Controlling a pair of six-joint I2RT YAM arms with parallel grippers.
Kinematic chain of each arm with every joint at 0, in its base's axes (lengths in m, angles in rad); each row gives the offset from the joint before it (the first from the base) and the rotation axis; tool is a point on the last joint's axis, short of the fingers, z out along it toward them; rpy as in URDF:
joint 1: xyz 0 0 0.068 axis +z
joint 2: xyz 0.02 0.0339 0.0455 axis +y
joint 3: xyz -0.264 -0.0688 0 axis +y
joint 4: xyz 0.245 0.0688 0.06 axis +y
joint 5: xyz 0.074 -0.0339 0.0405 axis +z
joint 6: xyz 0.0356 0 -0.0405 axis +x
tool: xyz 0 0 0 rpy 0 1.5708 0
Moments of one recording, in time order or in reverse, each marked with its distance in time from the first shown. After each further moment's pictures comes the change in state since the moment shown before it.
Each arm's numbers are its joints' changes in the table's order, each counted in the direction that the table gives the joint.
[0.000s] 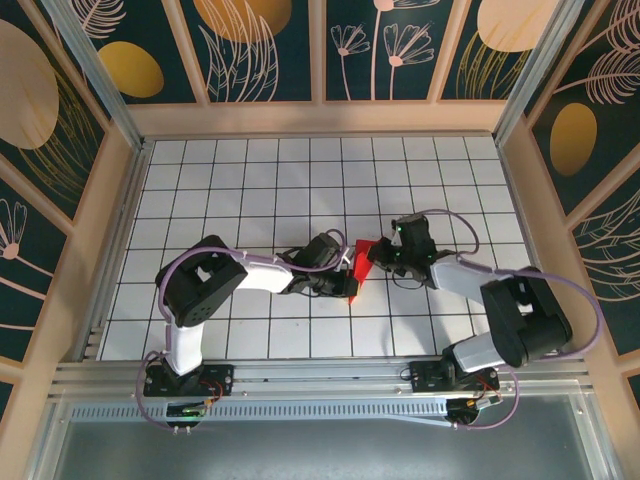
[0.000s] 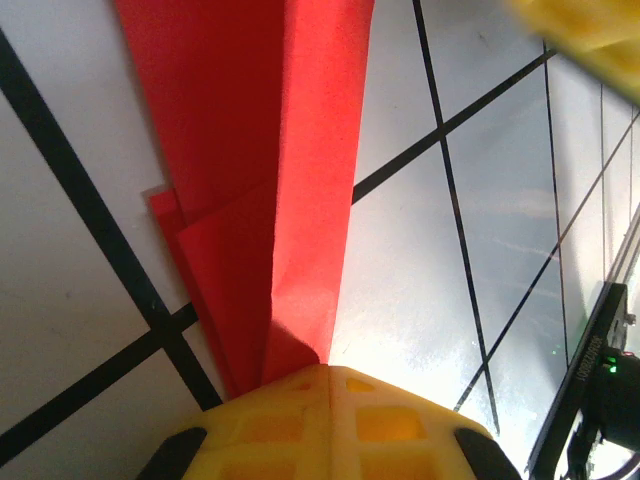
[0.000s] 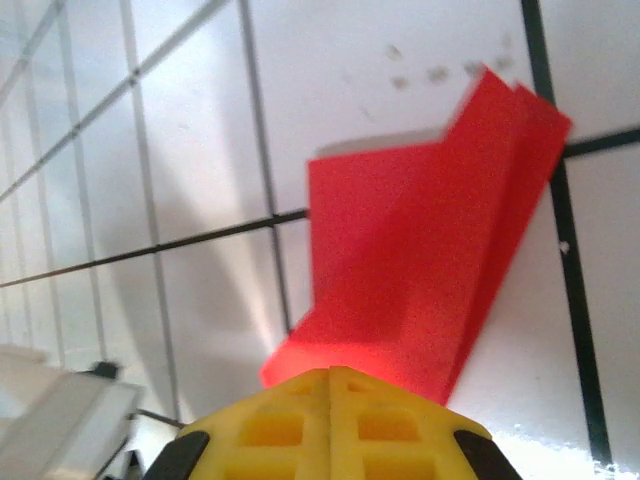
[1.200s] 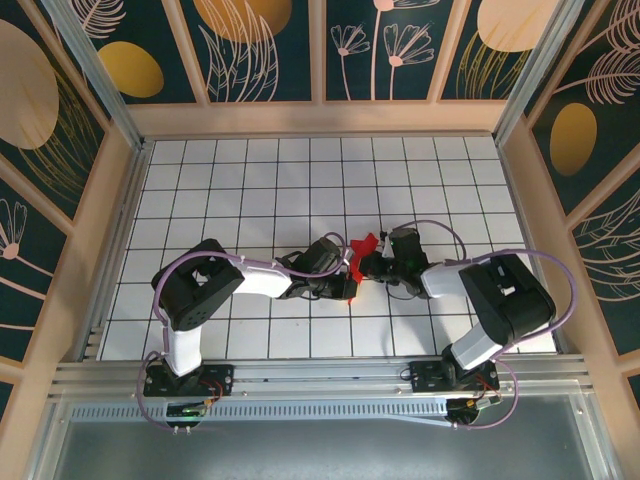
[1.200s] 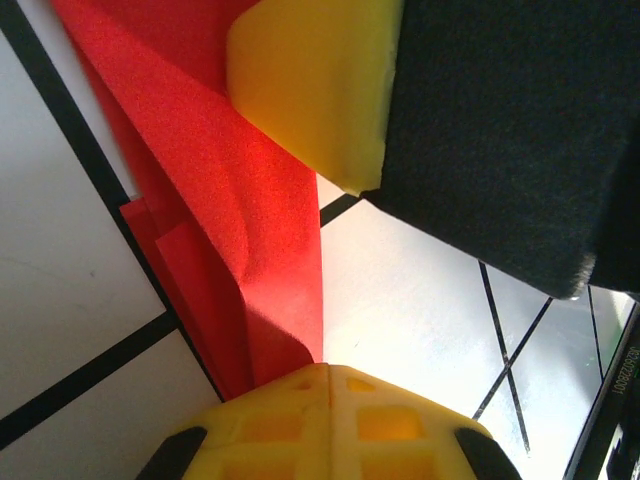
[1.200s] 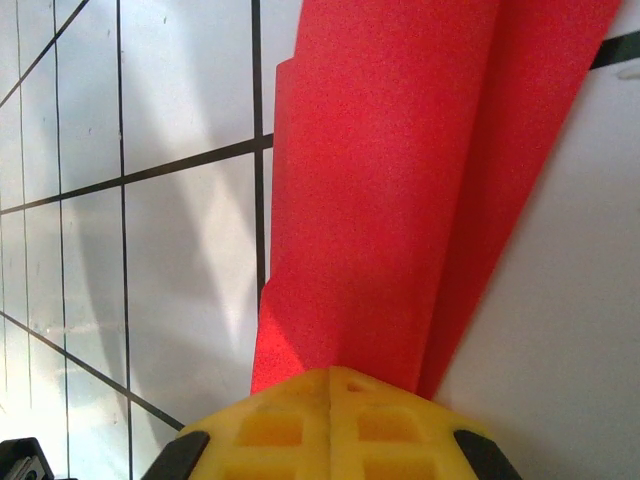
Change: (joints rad) left arm -0.020 -0.029 0.037 -0.019 0.084 0.023; right arm 0.052 0.177 0.104 -0.291 0.053 -0.045
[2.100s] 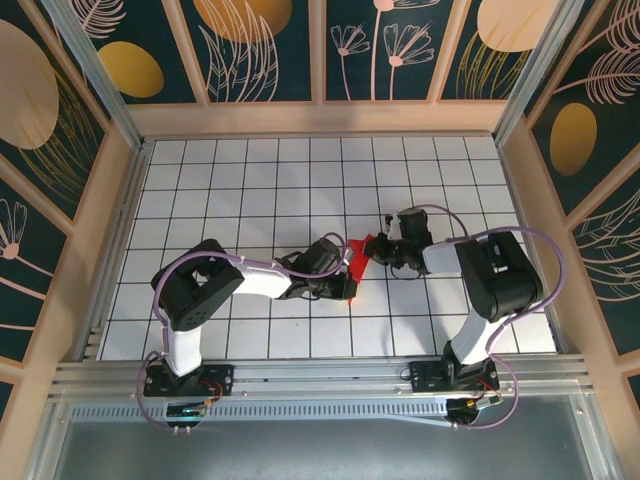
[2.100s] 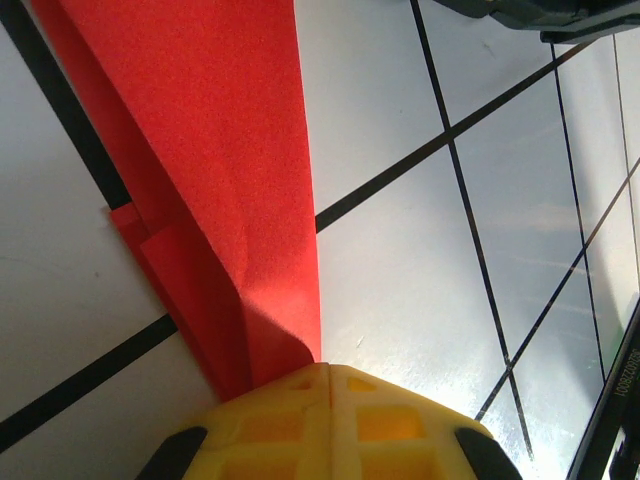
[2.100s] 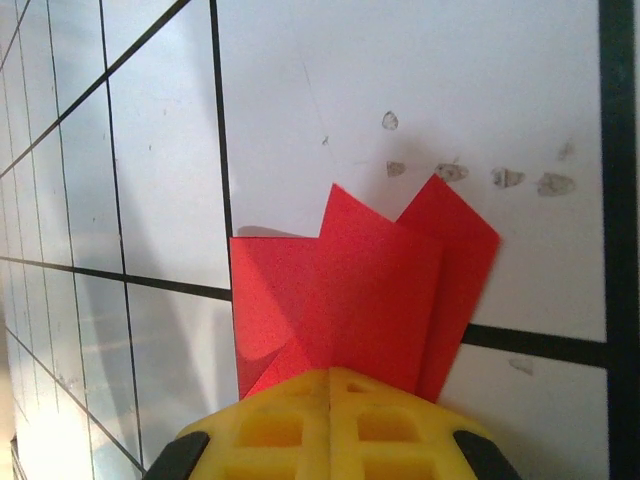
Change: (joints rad) left arm -0.001 -0.002 0.008 -0.009 0.007 0.000; right arm -0.149 0.152 -0.183 0.100 0.138 -0.071
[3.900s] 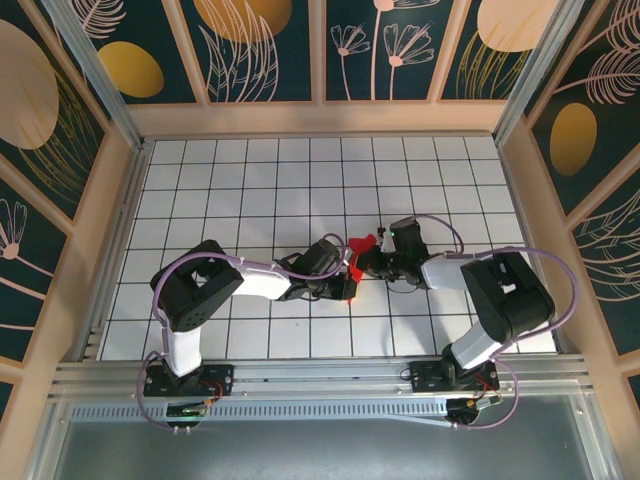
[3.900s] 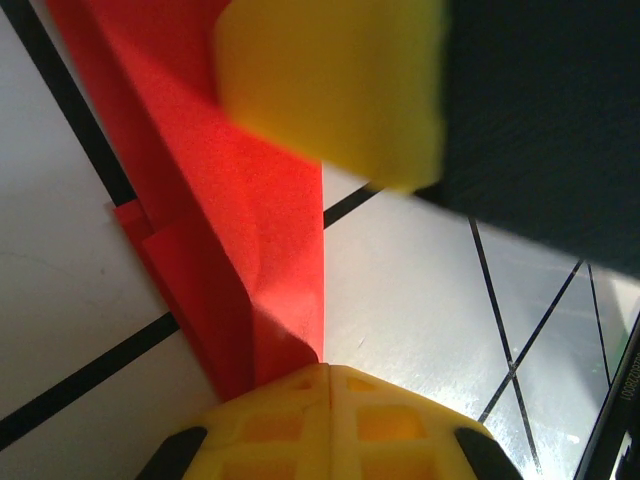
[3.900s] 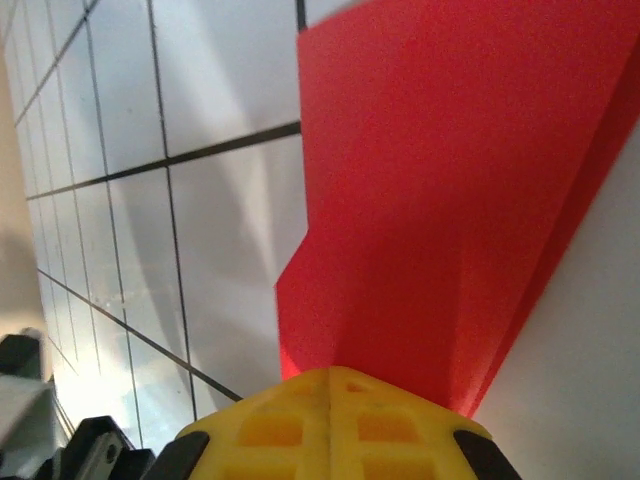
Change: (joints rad) left arm -0.005 -0.007 0.011 -0.014 0.019 0.000; right arm 0.125 -0.129 0.103 0.012 0.003 0.107
